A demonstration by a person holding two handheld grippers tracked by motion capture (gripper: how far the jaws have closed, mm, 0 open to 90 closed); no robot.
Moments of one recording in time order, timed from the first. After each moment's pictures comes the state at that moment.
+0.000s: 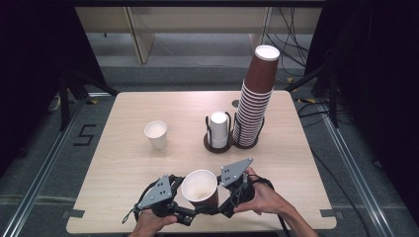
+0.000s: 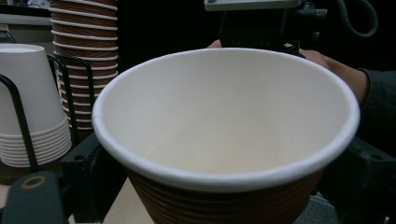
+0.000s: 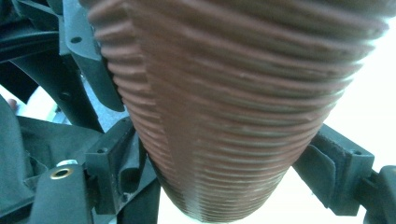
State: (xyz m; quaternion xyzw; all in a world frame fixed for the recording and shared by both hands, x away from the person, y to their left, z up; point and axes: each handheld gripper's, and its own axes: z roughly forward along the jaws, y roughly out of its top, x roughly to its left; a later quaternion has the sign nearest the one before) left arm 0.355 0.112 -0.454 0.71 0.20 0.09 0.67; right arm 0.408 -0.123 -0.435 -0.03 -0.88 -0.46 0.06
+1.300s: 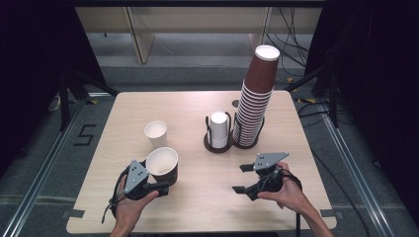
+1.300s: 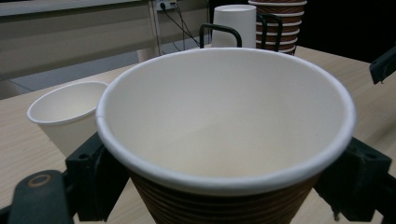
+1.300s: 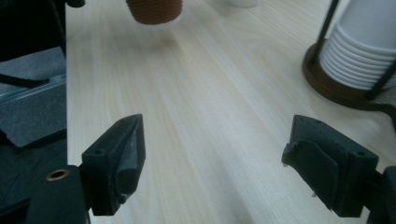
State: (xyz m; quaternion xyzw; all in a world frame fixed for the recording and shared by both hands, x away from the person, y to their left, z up) left arm 0.387 0.178 -0.455 0.70 0.37 0.30 0.53; right arm 0.431 -0.208 -0.446 -0.20 -0.87 -0.45 -0.04
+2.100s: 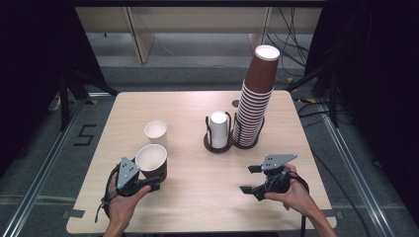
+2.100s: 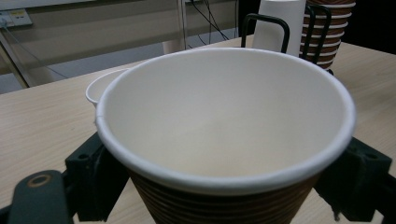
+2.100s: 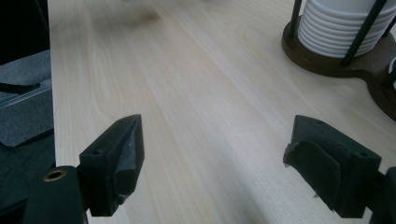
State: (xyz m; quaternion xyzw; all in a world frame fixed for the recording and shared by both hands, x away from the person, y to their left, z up) left arm 0.392 0.198 -0.455 0.69 0.41 0.32 0.50; right arm 0.431 -0.229 -0.455 -0.23 -0.87 -0.44 -0.05
